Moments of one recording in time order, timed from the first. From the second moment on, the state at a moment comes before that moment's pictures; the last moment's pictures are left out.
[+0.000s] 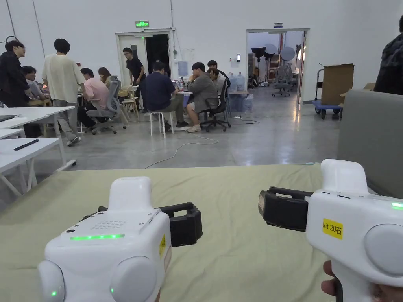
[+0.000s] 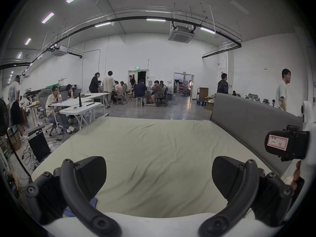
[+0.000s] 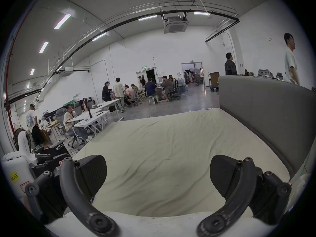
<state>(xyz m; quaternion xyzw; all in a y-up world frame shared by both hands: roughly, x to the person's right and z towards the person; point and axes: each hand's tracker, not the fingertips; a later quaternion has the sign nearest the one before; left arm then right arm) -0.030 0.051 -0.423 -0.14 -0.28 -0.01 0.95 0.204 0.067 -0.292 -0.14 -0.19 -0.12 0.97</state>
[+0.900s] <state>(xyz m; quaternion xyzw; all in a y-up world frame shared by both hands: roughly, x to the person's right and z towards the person) -0.027 0.054 -0.418 -0.14 -0.29 -0.02 0.95 0.199 0.070 -0.288 -0.14 -0.20 -0.09 0.97</state>
